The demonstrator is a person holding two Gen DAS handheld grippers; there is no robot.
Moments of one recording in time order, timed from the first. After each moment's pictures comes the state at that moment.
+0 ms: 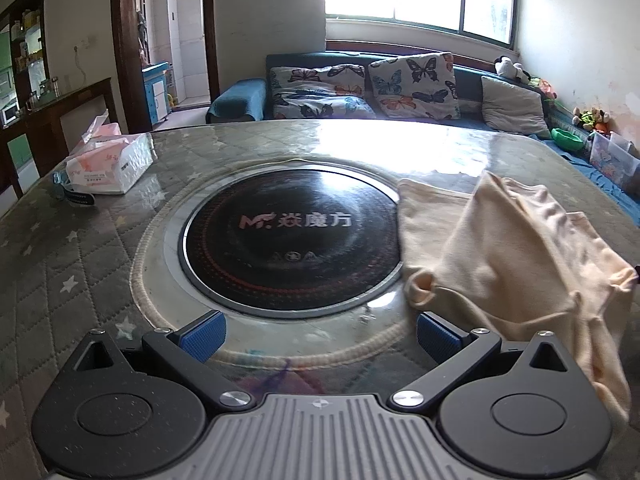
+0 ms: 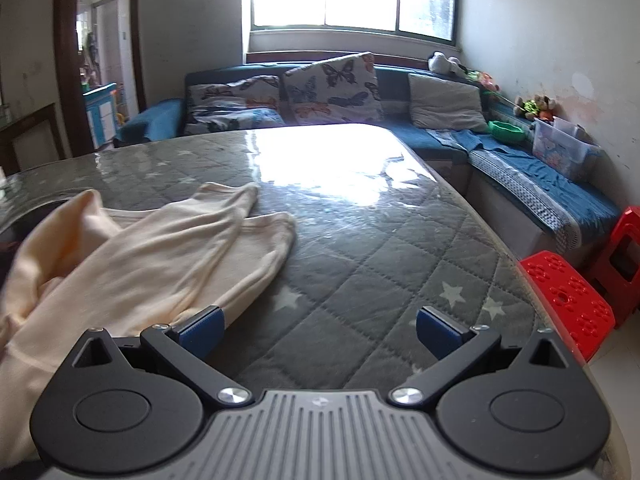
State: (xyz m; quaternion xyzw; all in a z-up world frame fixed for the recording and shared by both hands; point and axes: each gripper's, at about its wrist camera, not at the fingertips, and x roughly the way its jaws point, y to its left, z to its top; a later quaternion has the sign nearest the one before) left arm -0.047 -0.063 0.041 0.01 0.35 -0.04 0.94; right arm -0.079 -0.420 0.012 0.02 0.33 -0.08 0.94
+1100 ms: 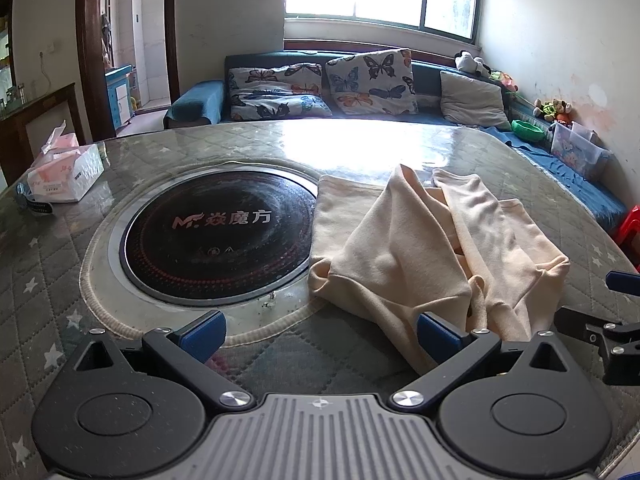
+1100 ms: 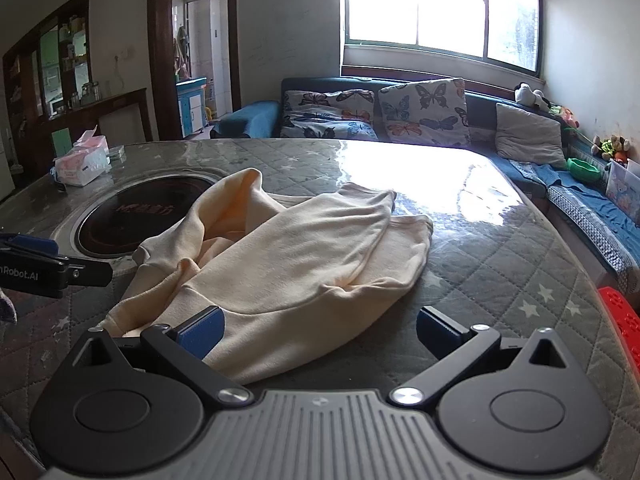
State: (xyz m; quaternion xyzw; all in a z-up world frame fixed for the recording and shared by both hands) left arm -0.069 -0.106 0.051 0.02 0.35 -0.09 0.93; right arm -0.131 -0.341 0.030 -0.01 0.31 0.05 0.95
